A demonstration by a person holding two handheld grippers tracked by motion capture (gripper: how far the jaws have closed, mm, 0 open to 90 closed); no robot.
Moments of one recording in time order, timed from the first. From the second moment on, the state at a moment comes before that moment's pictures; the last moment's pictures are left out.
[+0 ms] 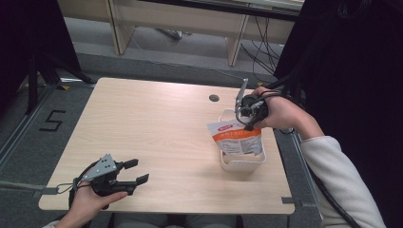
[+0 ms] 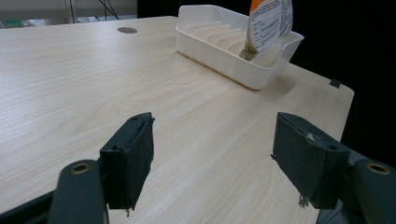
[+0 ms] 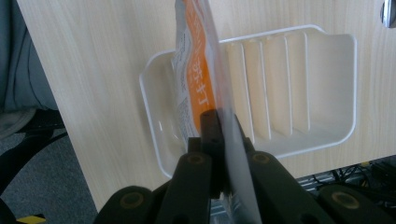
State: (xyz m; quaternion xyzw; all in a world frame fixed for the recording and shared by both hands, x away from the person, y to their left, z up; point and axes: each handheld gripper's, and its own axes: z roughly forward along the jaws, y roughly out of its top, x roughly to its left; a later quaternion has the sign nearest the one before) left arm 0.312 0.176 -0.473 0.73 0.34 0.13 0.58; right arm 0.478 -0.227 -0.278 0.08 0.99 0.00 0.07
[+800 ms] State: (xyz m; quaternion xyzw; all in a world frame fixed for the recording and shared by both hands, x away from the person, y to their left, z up) left arm 0.312 0.175 -0.472 0.73 0.33 0.13 0.58; right arm 0.478 -0.222 -0.290 0.09 0.99 -0.03 0.06
